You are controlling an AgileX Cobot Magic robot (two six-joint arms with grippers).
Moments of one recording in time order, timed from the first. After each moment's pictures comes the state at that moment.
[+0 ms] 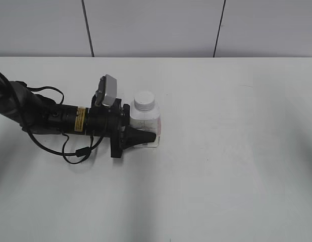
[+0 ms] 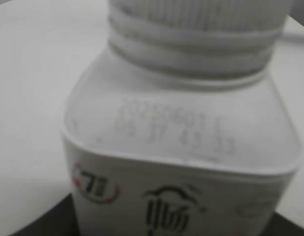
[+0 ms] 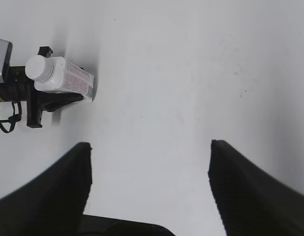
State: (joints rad) left arm -0.23 2.41 -1.24 1.48 -1.17 -0.56; right arm -0.06 0.96 -0.96 0.48 1.02 -0.21
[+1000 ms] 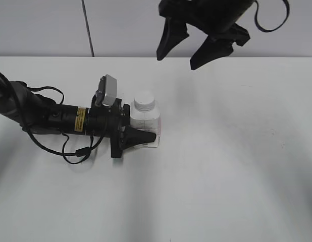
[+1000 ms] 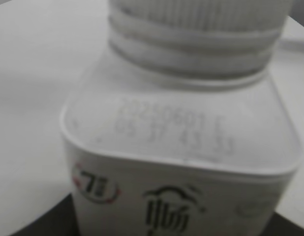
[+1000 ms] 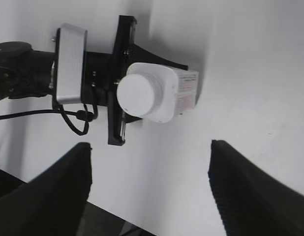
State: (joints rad) left arm -0.23 2.41 -1.24 1.48 -1.17 -0.56; right arm 0.44 1.83 -1.63 0.45 1.07 0.09
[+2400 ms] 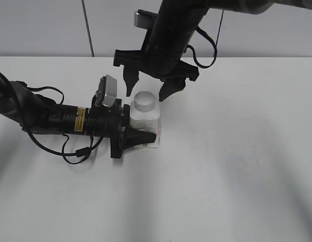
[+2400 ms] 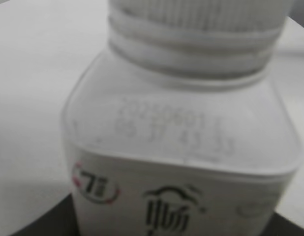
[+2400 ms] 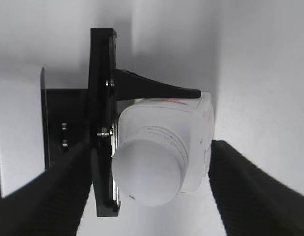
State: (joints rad) left arm -0.23 2.41 -1.24 1.49 -1.18 -0.56; right arm 0.62 2.12 -1.81 0.23 1.00 0.42
